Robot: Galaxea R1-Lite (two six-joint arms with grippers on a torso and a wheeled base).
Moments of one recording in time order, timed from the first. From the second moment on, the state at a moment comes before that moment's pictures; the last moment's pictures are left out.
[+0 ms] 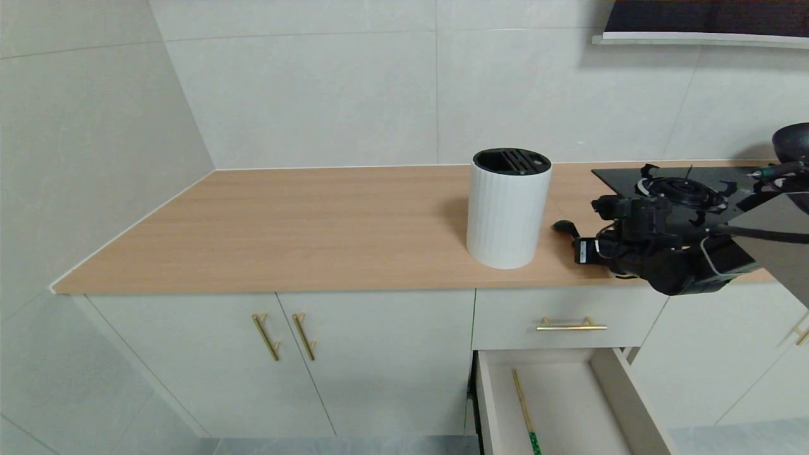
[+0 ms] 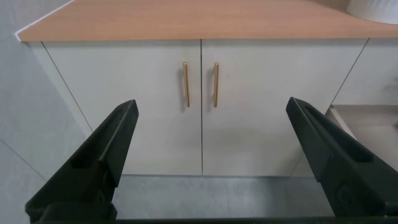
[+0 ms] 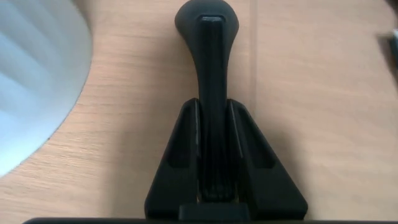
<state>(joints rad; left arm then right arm) 0.01 0.00 0.00 0.00 0.02 0.00 0.08 2.30 -1.39 -0.56 0.01 0.02</state>
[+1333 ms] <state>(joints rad) 0.01 0.00 0.00 0.00 0.02 0.00 0.08 1.52 -0.41 -0.46 0.23 -0.14</state>
